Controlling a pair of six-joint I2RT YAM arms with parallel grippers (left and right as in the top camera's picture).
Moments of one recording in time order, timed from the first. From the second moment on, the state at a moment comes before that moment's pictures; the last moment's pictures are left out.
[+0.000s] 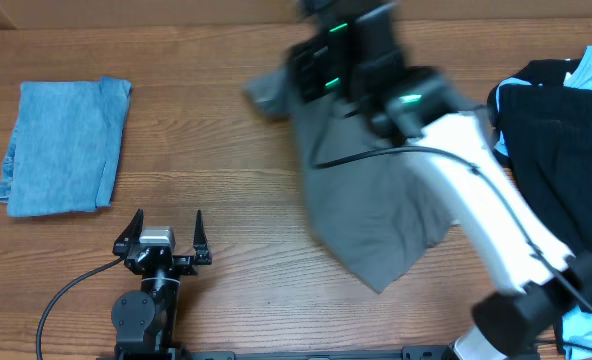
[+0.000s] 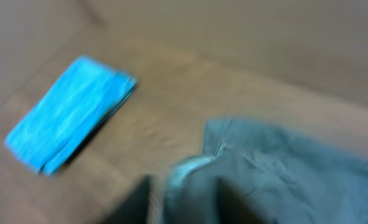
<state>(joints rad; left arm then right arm) 0.00 0.01 0.01 -0.08 0.01 0.00 0.59 1.81 1.88 -0.68 -0.12 0.17</state>
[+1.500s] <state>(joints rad) 0.00 0.01 0.01 -0.08 0.01 0.00 0.11 1.73 1.11 -0.96 -0.06 0.51</state>
